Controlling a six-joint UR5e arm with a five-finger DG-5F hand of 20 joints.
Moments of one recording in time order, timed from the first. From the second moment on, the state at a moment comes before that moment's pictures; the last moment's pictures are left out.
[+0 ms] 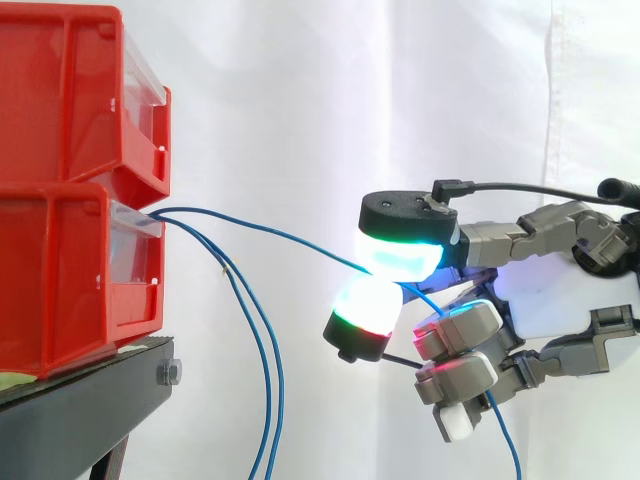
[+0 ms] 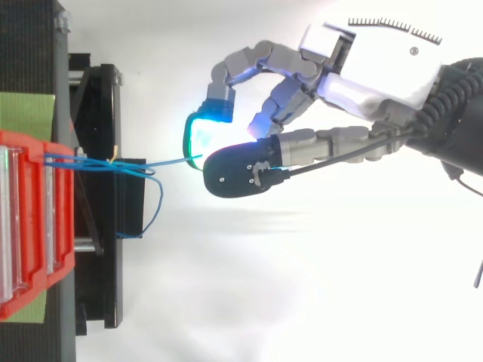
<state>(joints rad) 0.19 -2.24 -1.22 -2.98 -1.06 -0.07</state>
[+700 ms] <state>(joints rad) 0.19 -2.24 -1.22 -2.98 -1.06 -0.07</state>
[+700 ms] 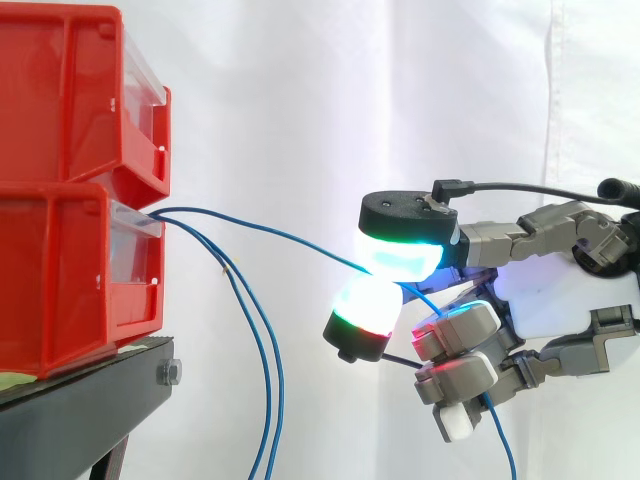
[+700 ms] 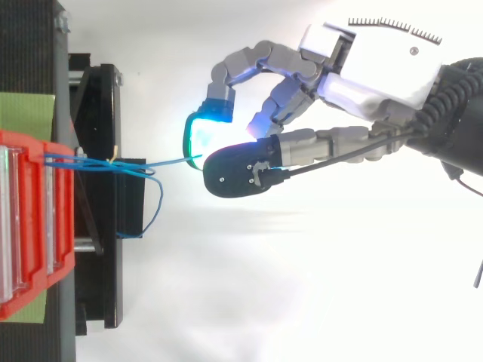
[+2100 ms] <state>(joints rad) 0.19 -2.24 -1.22 -2.98 -1.06 -0.07</state>
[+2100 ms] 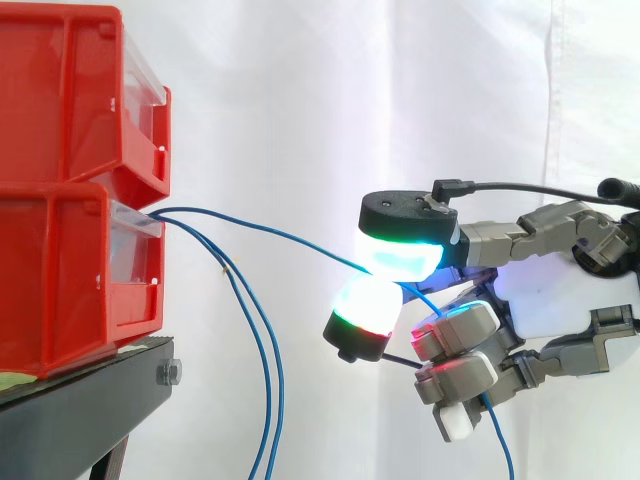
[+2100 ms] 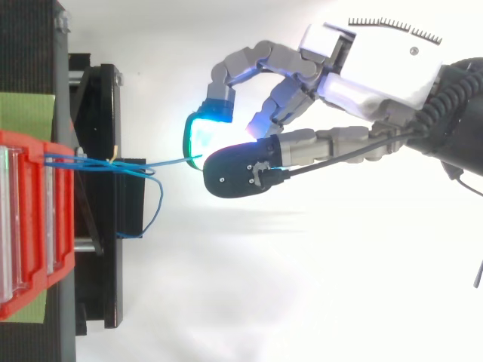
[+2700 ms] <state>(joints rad) 0.19 -2.24 -1.22 -2.98 -1.06 -0.07</state>
